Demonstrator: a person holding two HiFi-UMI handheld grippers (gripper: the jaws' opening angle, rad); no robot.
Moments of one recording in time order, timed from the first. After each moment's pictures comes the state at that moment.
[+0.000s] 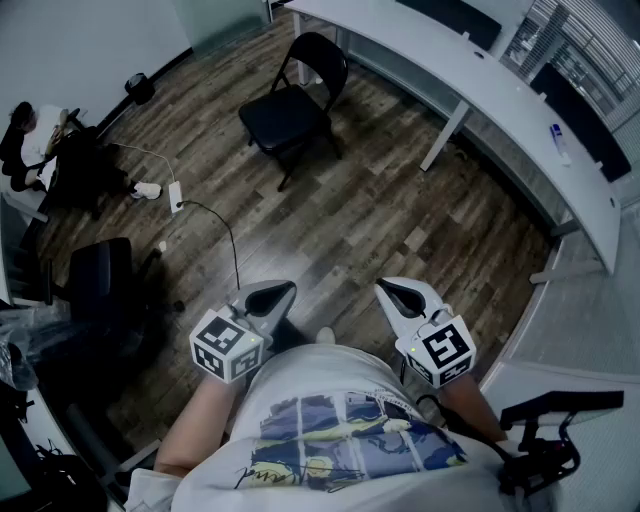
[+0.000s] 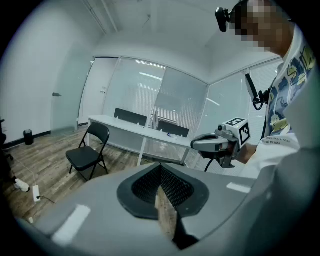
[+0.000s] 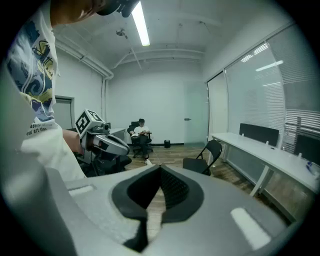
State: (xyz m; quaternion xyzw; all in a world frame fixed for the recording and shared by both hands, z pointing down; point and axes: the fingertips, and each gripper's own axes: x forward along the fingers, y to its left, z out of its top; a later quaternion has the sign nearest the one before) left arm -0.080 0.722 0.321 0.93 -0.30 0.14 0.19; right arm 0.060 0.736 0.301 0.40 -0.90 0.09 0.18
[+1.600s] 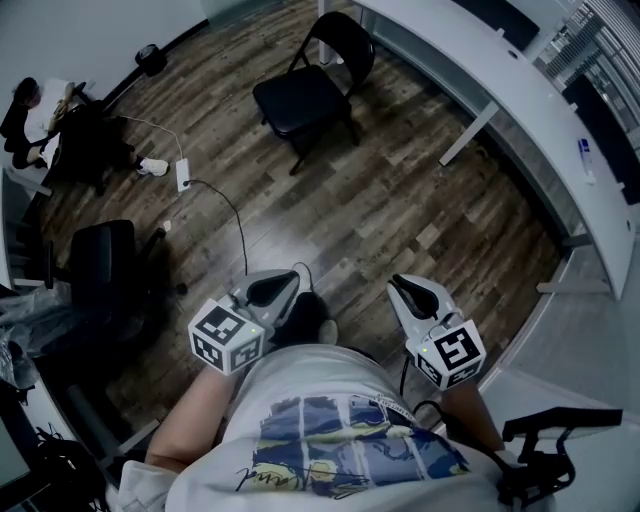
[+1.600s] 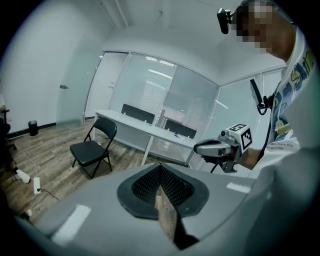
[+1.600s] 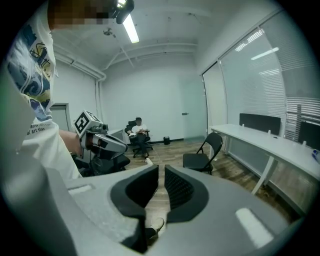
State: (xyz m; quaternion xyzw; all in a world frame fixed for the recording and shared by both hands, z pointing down) left arm -0.095 0.659 0.333 0.91 -0.32 0.14 0.23; right arm 0.062 0.676 0.321 0.40 -0.89 0.13 0.18
